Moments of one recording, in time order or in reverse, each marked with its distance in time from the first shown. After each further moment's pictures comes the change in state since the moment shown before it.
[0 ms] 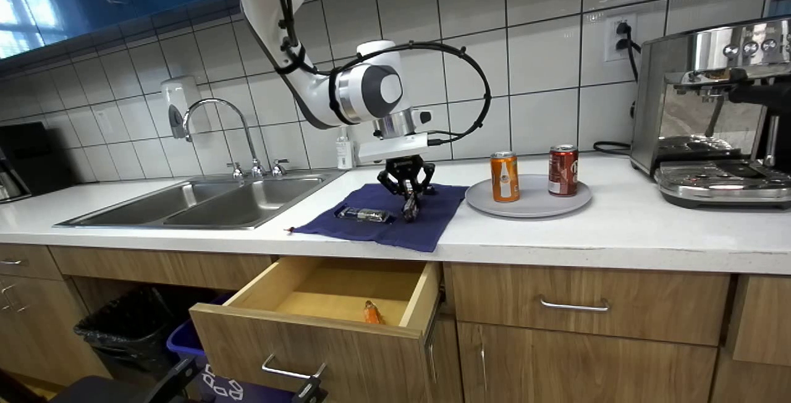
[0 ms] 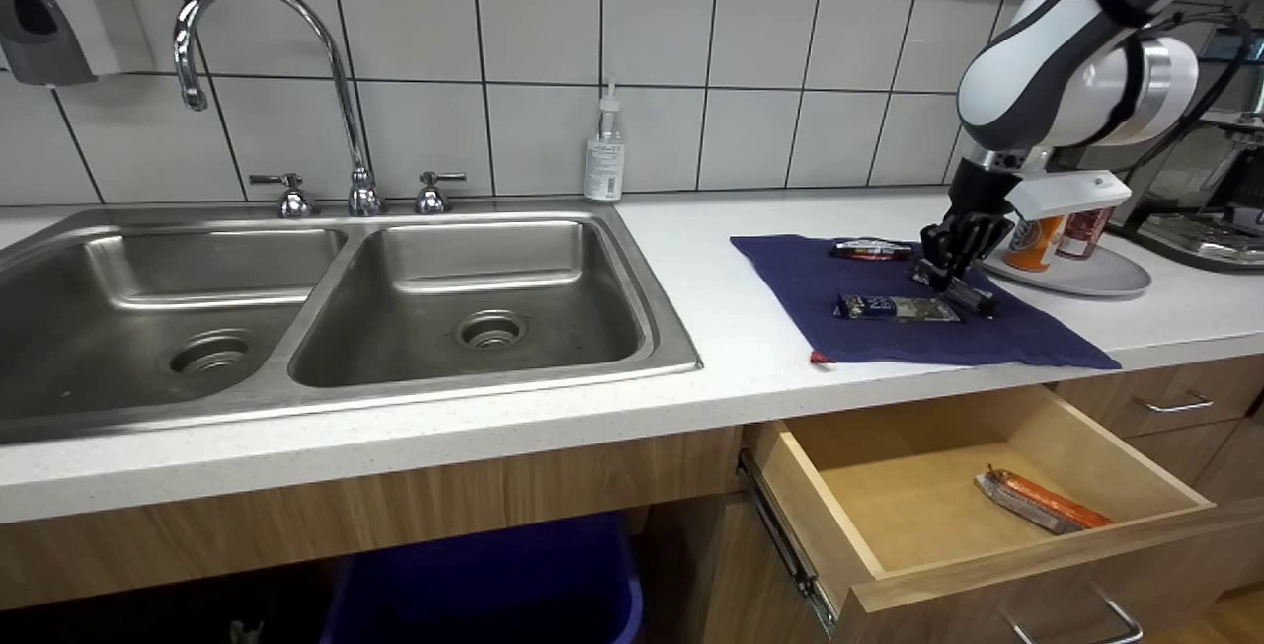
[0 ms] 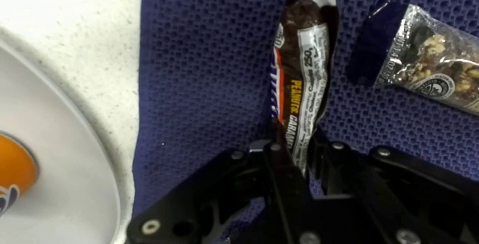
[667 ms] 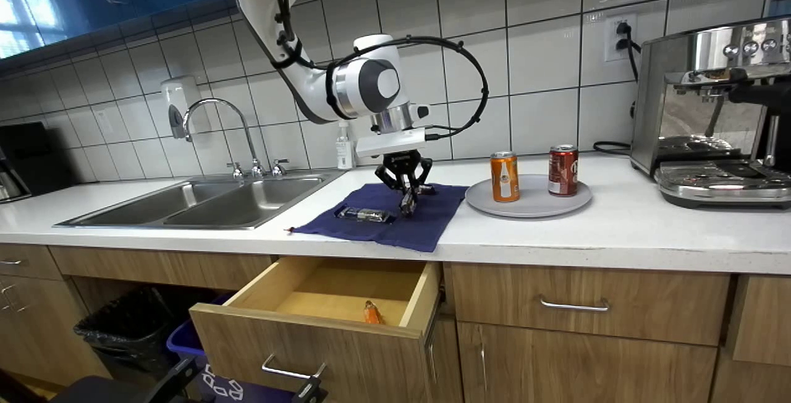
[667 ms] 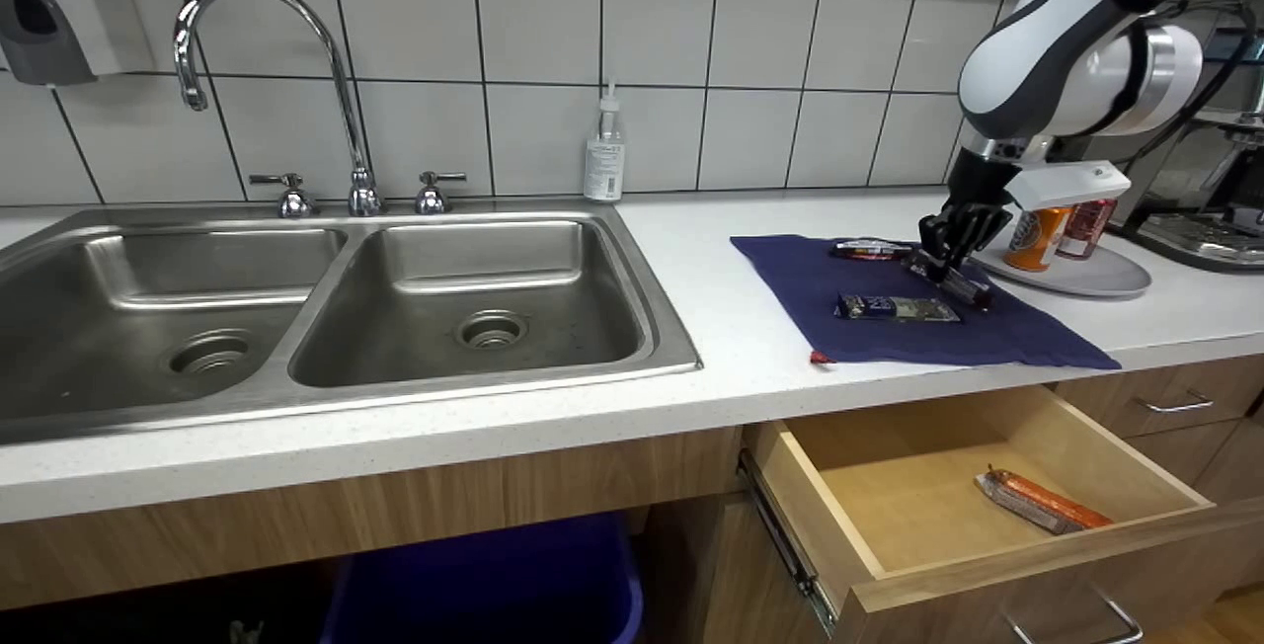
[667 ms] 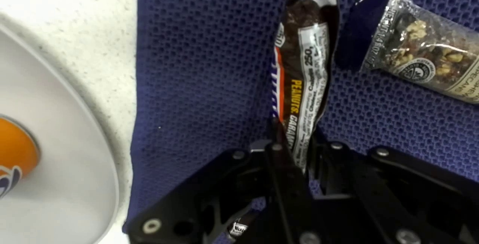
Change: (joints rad) arm -0.006 -0.022 0.014 -0.007 0.002 0.003 -0.001
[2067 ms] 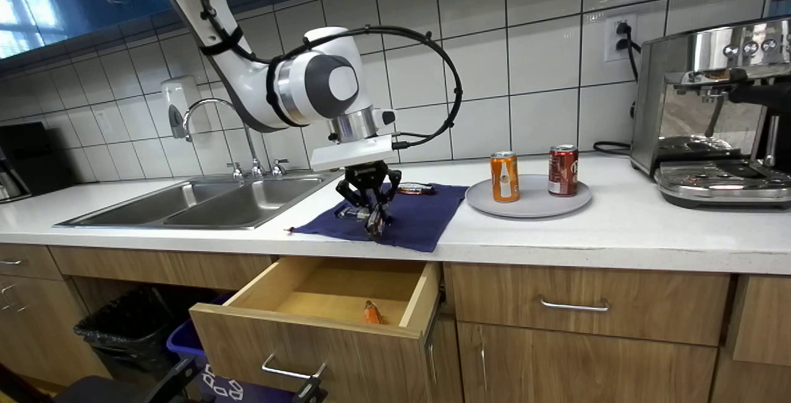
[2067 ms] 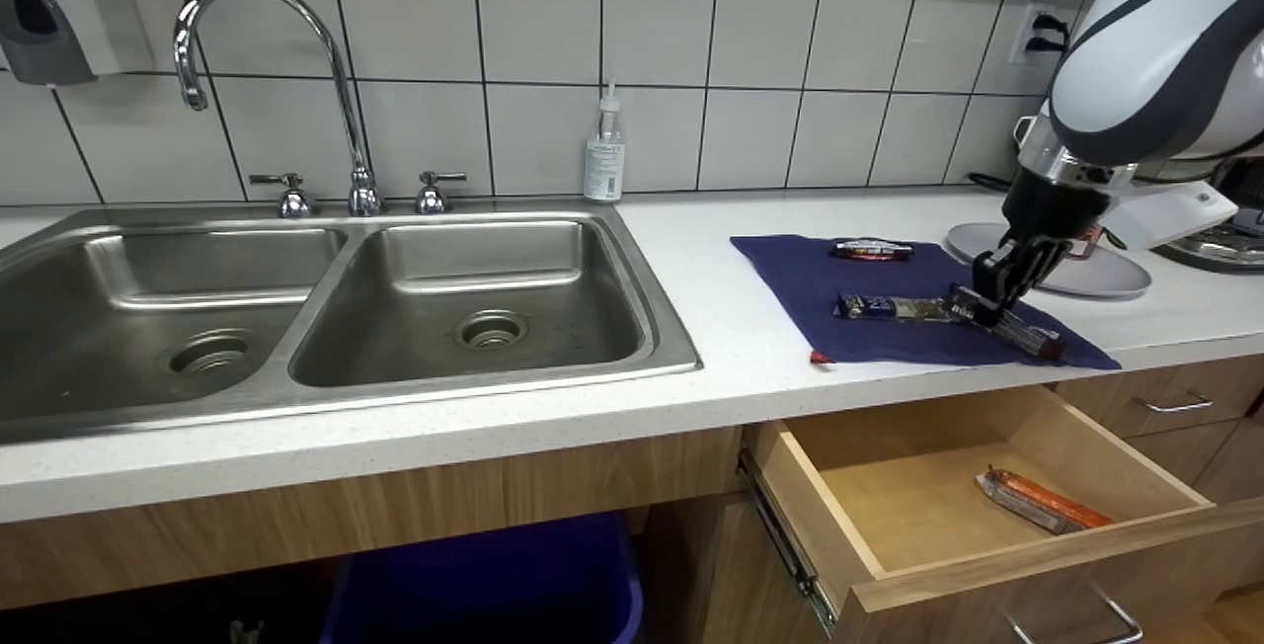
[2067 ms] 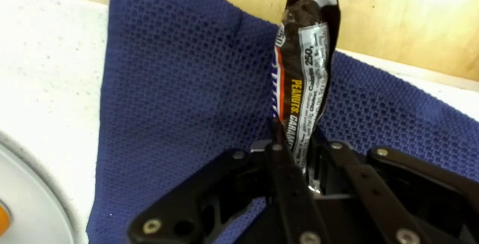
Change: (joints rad) arm 0.007 -0.274 0.019 -0.441 -0.046 0.148 -0.042
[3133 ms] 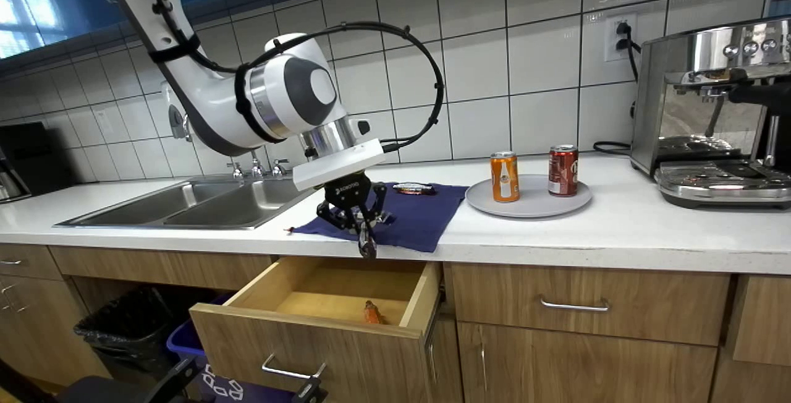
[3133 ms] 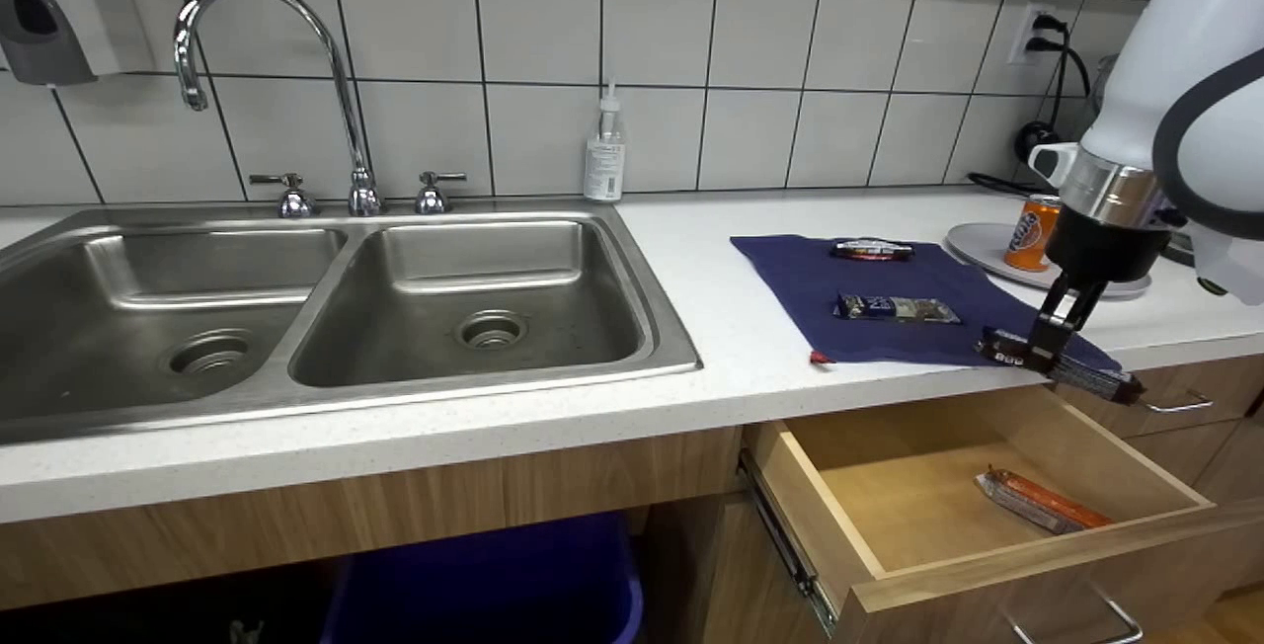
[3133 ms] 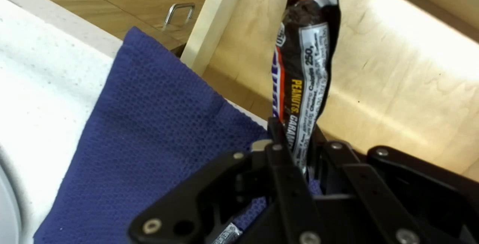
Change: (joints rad) arm 0.035 -0.107 -0.053 -0.204 -0.306 0.072 0.000
